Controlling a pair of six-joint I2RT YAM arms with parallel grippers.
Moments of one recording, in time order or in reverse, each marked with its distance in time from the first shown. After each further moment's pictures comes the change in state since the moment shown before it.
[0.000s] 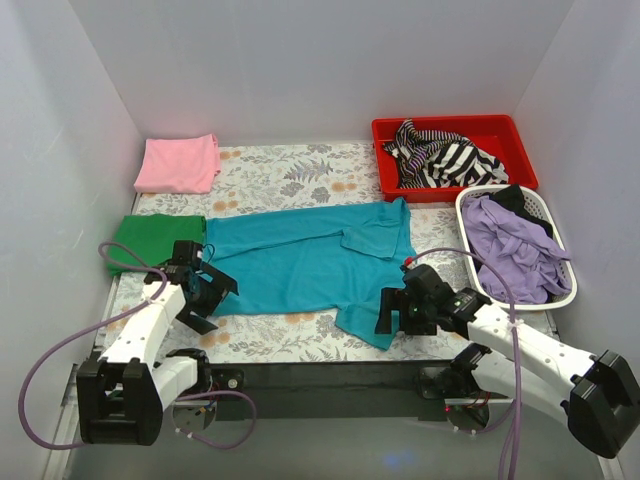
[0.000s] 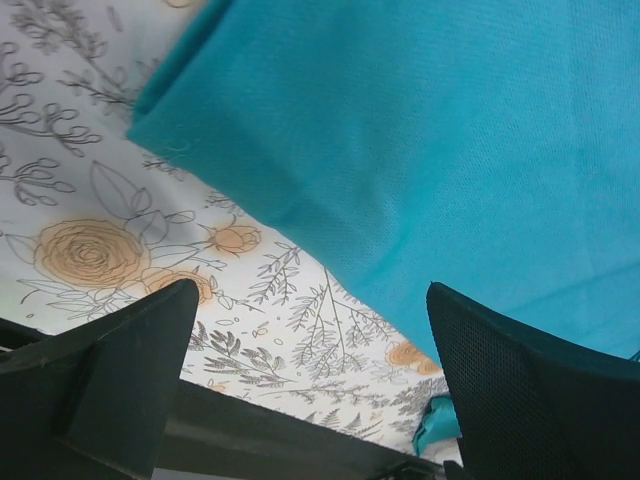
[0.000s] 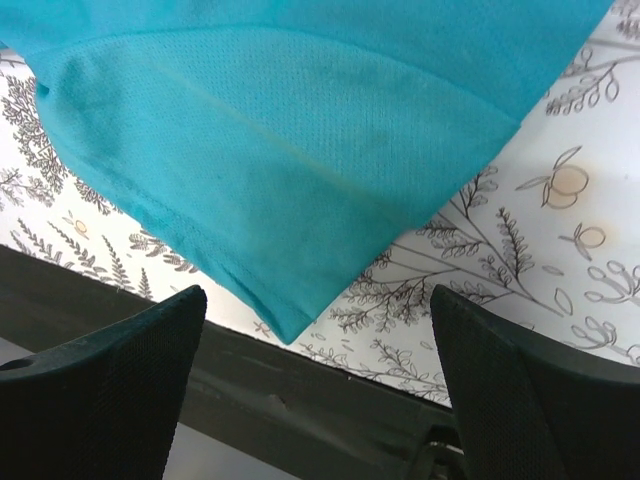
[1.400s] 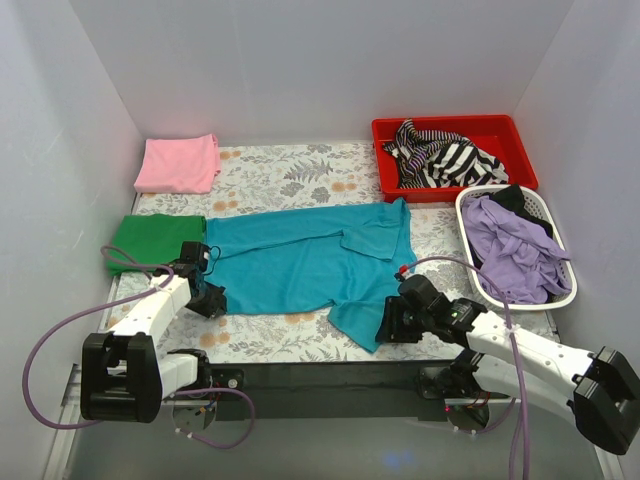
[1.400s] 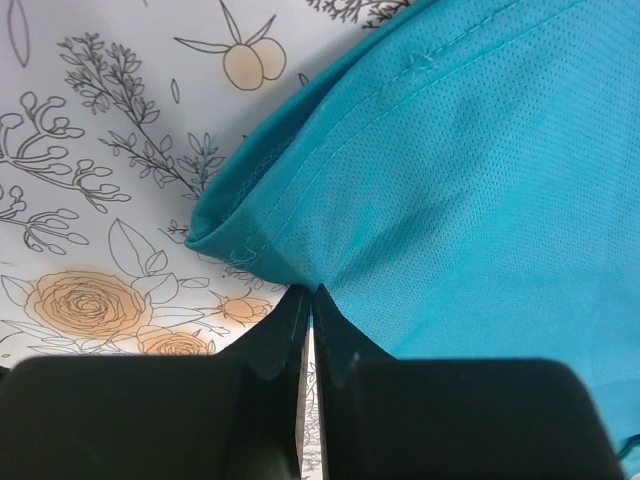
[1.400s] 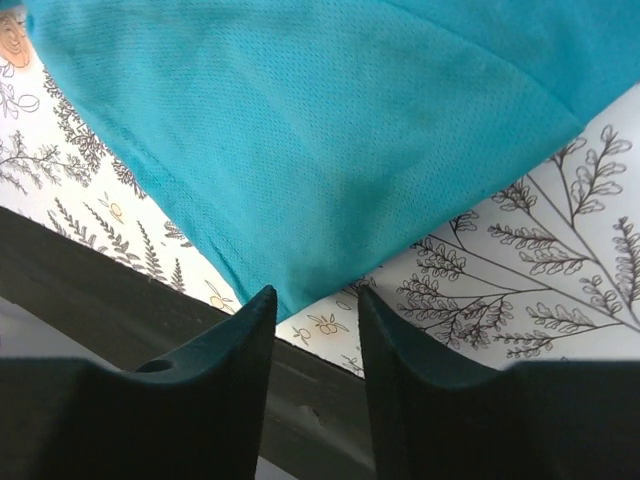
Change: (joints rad) left arm -0.019 0.099 -0.051 0.090 -0.133 -0.174; right arm 0.086 -0.023 -0.083 0.150 -0.030 0.097
